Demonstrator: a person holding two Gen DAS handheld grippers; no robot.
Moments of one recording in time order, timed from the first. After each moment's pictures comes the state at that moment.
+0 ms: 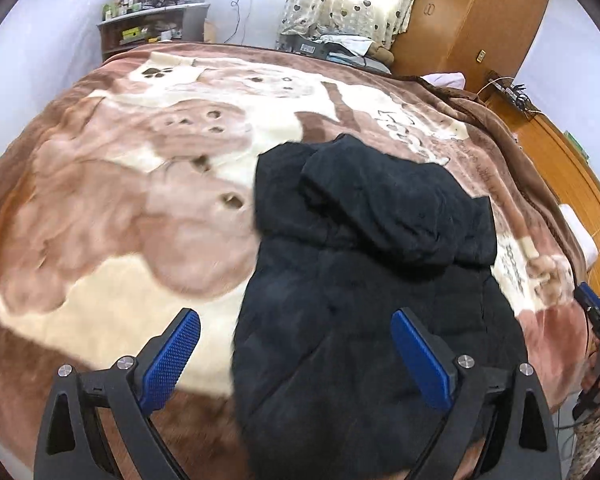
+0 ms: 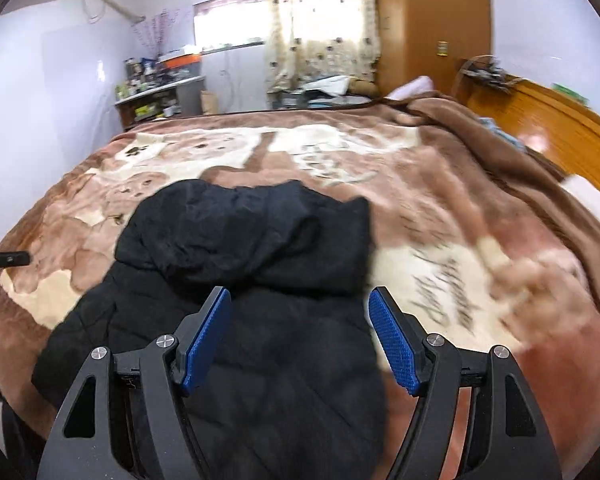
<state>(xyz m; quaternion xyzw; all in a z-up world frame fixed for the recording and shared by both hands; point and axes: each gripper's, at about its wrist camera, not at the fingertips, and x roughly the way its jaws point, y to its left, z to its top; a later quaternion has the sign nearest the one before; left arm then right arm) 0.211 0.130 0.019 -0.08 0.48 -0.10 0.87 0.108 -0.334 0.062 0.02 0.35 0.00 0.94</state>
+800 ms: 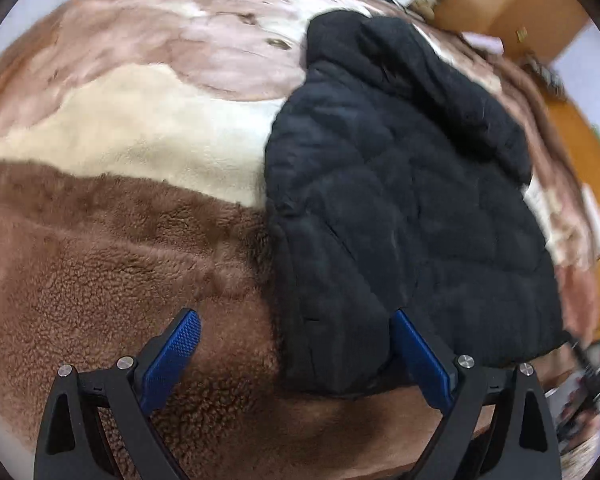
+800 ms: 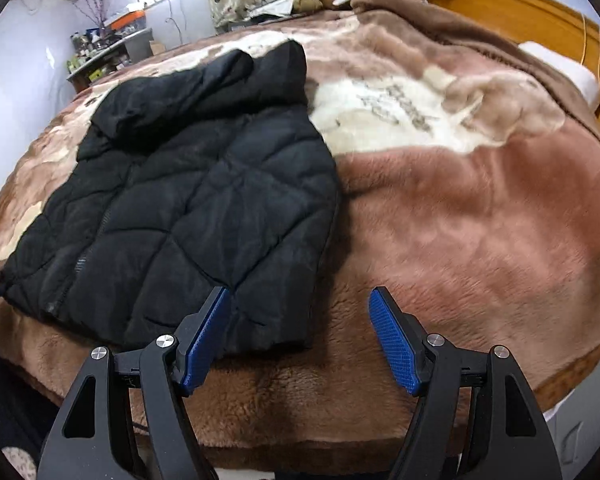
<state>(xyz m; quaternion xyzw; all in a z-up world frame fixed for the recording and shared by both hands) 0.120 0.141 -0.119 -0.11 0.57 -0.07 0.81 0.004 -0.368 -0.075 0.09 0.47 -0.05 0.88</state>
